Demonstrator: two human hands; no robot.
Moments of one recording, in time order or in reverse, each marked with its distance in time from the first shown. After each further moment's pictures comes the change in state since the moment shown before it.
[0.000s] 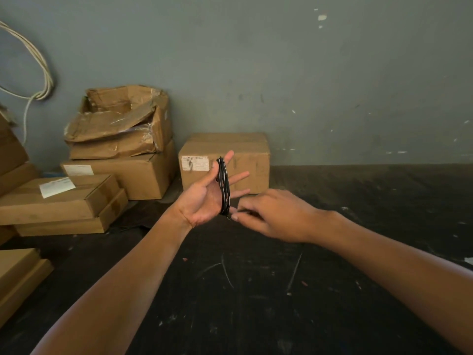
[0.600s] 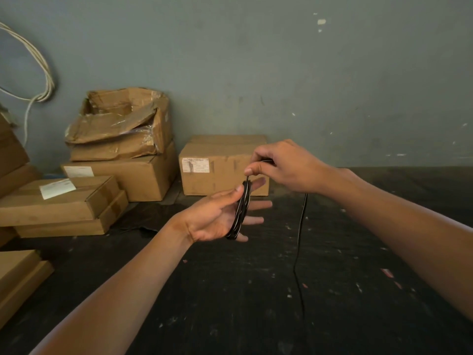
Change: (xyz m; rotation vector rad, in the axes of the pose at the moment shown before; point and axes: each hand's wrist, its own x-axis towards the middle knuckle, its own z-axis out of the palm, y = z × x) left_hand -0.018 -0.009 0.015 0.244 -0.234 -0.247; right_hand 0.030 0.035 -0.054 0.120 0.217 0.136
